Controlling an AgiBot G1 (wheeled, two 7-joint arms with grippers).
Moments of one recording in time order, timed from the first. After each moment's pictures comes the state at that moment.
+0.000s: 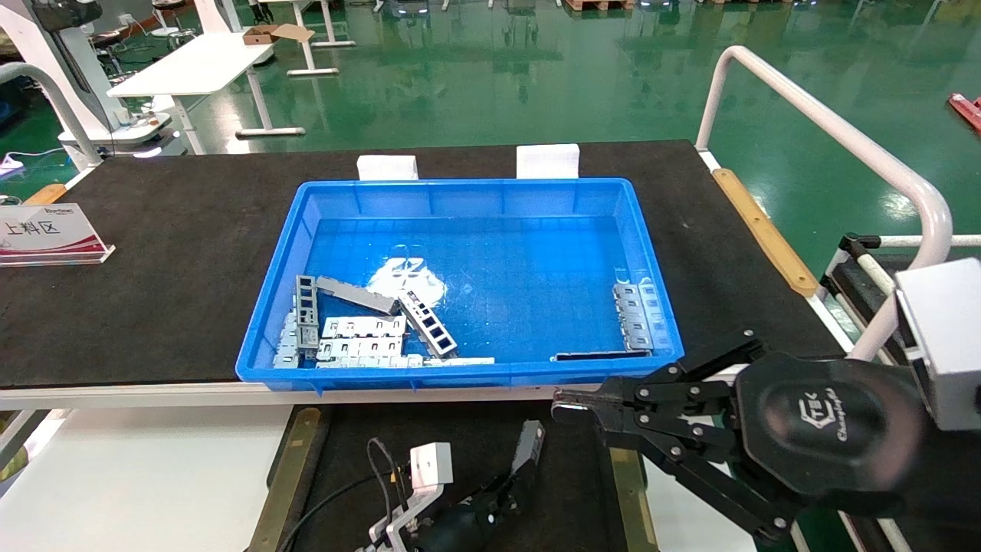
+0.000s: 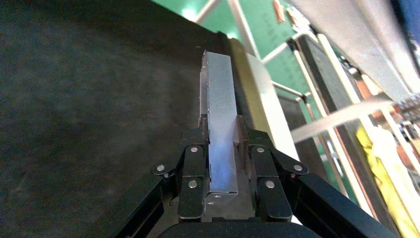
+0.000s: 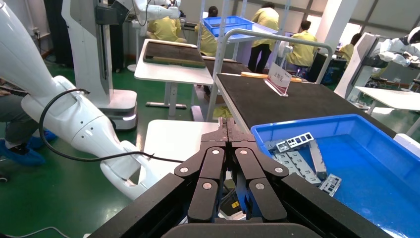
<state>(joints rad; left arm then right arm) -0.76 1.28 0.88 -0.98 0.17 0.12 0.12 1.08 -0.61 -0.29 1.28 -0.72 -1.49 0.18</state>
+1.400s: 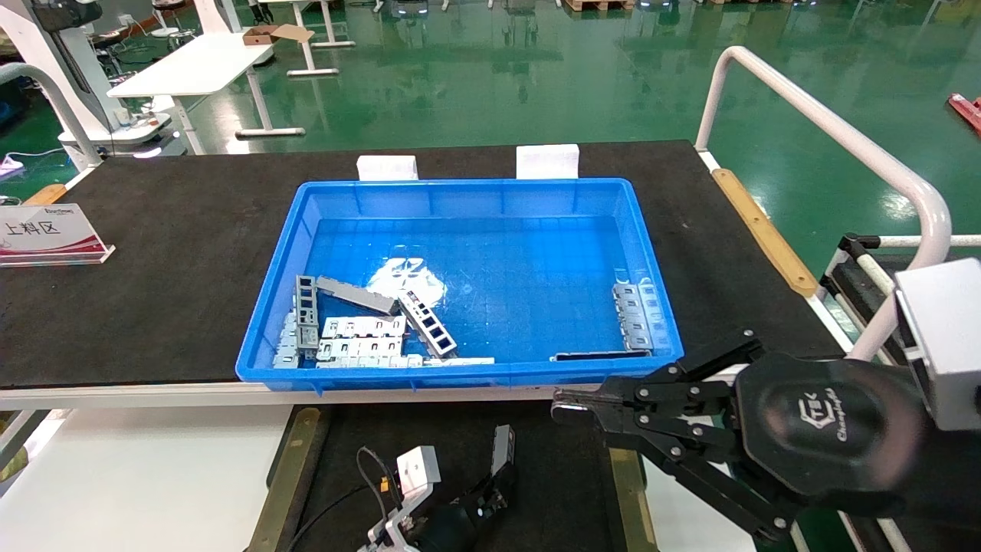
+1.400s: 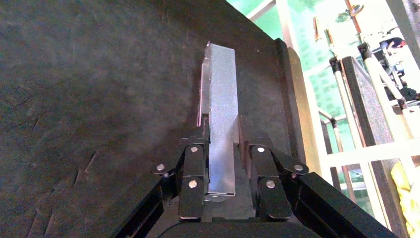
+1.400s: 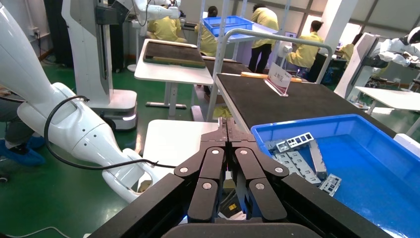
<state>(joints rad) -0.76 1.37 0.83 -0.88 0.13 -0.02 0.09 1.08 -0.60 -0.30 1.28 -0.72 -1.49 0.18</state>
